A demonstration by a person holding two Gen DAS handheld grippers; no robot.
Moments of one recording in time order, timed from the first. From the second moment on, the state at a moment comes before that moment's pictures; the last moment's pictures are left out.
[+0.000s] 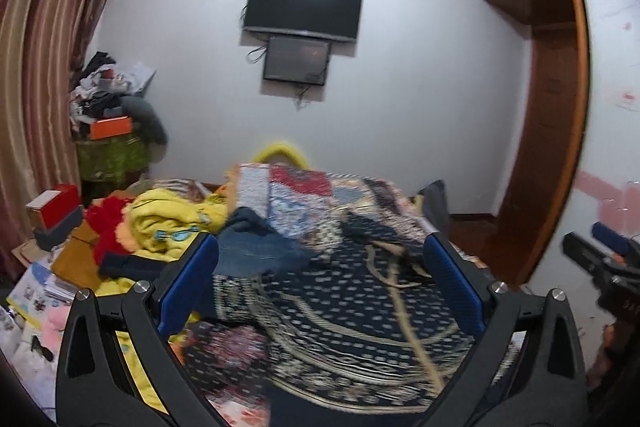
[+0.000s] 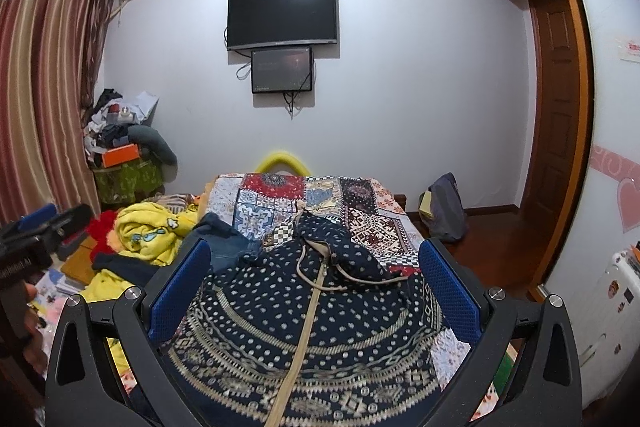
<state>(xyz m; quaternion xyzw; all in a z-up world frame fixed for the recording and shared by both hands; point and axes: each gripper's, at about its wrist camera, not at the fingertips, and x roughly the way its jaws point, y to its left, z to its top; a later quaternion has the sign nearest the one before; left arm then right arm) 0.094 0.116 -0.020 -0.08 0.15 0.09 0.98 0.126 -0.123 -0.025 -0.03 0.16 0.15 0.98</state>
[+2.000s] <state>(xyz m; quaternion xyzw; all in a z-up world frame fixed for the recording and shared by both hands) 0.276 0.417 -0.177 -0.20 0.33 0.24 0.89 0.333 -0.091 -0.154 -0.11 0.39 0.13 0.91</state>
